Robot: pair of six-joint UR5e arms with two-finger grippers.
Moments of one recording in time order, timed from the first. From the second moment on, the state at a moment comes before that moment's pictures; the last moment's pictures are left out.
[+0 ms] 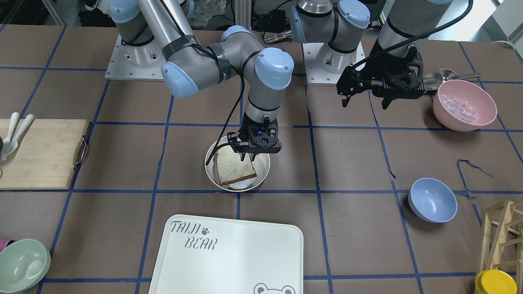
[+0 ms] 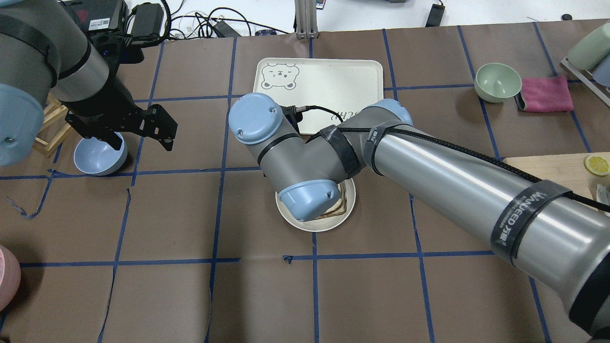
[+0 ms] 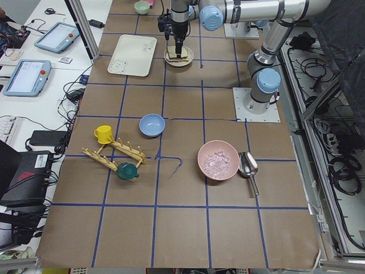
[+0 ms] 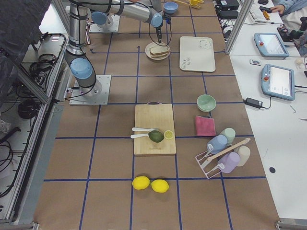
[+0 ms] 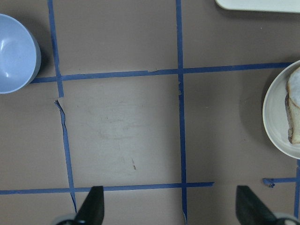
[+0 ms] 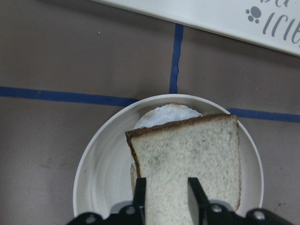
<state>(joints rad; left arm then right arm) -1.49 -1.48 -1.73 -1.51 1.59 0.13 2.12 -1.17 1.69 -2.16 -1.77 0.43</state>
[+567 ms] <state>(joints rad) -1.49 -1.48 -1.73 -1.51 1.59 0.13 1.77 -1.32 1.52 -1.88 -1.57 0.14</state>
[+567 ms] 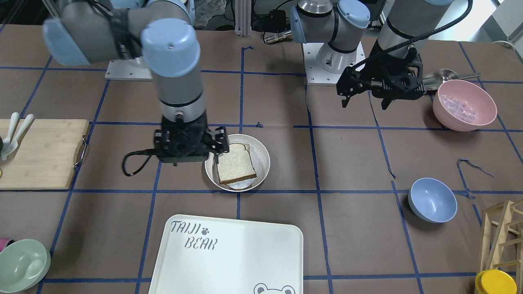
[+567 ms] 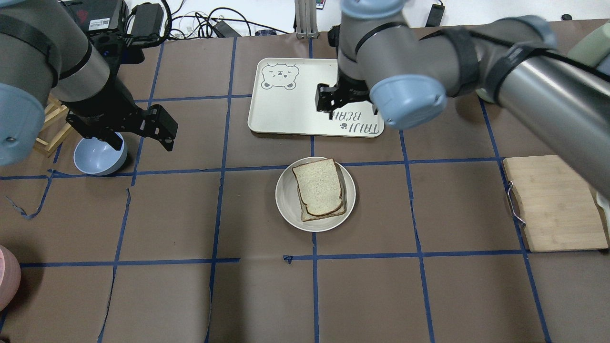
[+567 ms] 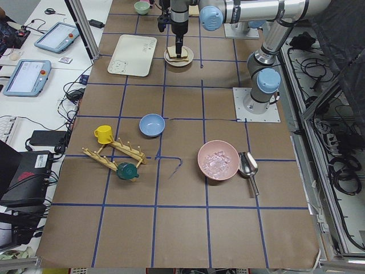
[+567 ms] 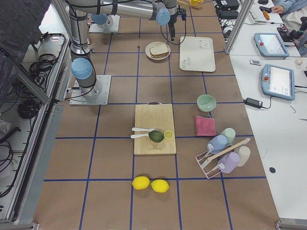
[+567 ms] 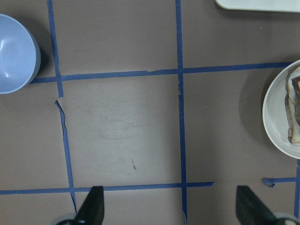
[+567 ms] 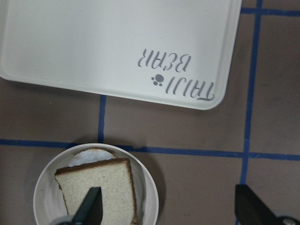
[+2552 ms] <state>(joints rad) -1.71 -1.80 -1.91 -1.02 1.48 -0.13 1.59 -1.43 1.35 -1.54 -1.56 -0.01</state>
